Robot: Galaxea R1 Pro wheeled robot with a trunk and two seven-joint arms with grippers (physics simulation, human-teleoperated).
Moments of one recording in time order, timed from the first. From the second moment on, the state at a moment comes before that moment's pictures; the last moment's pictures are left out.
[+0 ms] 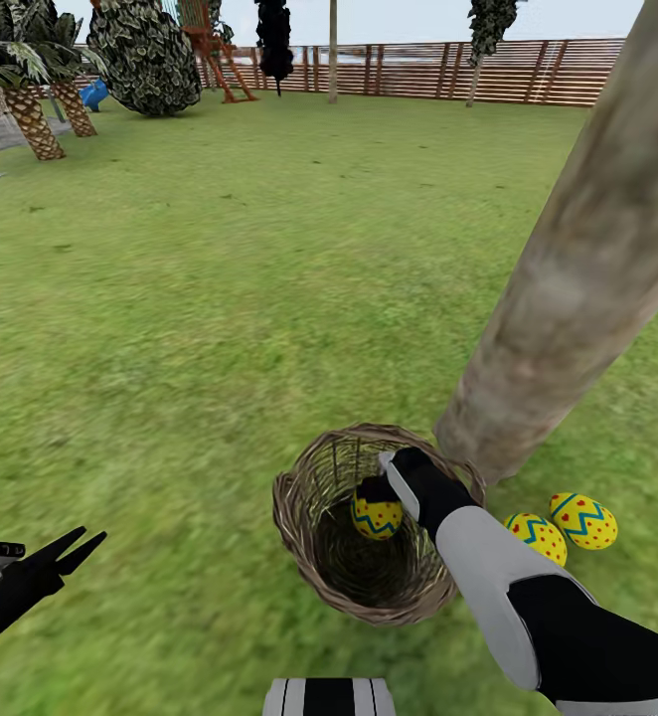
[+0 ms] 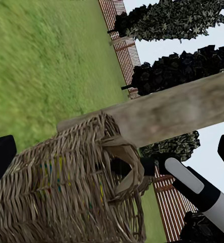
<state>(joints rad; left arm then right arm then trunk) -0.36 0.47 0.41 -0.66 0.64 0.55 -1.52 -1.01 0.17 0.10 -0.40 -0.05 0.75 -0.05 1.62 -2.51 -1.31</state>
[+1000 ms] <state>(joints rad) -0.36 0.46 0.41 -0.66 0.64 0.55 -1.51 -1.01 0.17 0.01 -0.41 -0.03 0.64 -0.13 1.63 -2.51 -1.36</state>
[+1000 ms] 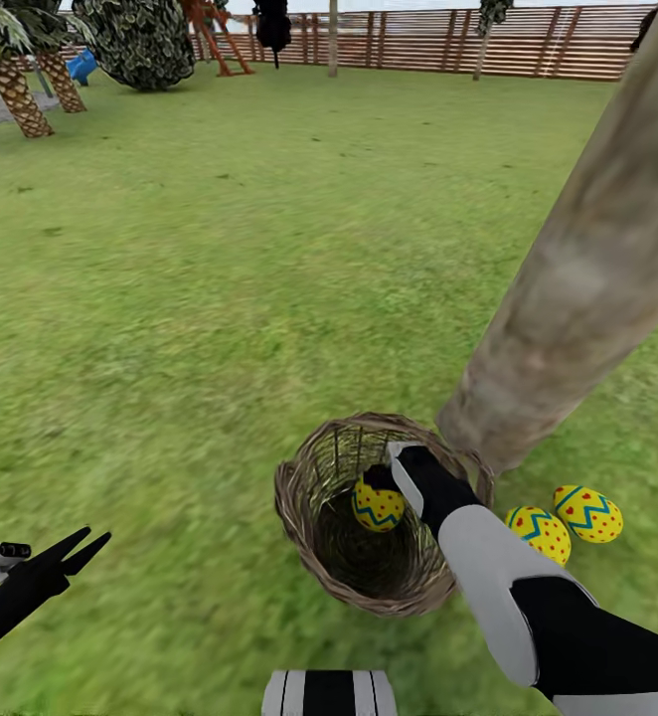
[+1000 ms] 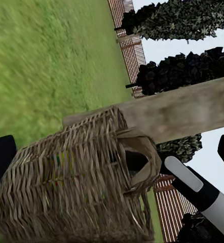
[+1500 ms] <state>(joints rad) -0.36 0.46 0.41 -0.66 0.64 0.55 -1.51 -1.01 0.17 0.01 -0.40 -0.05 0.60 -0.12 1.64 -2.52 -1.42</state>
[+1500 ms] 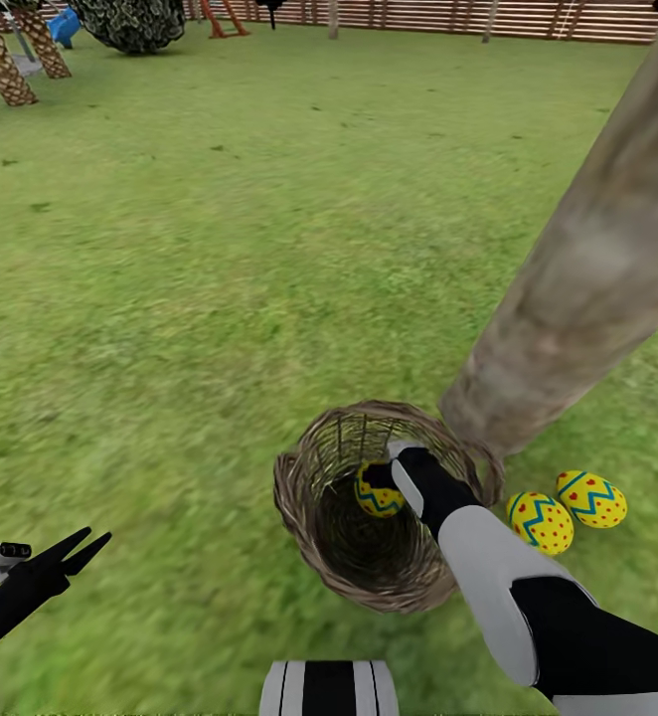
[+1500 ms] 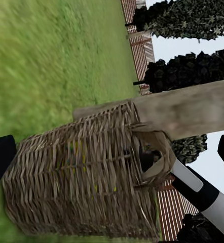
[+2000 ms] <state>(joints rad) -0.36 0.46 0.41 -0.66 0.64 0.55 -1.51 -1.01 0.17 0.01 -0.40 -0.05 0.51 -0.12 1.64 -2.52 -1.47</state>
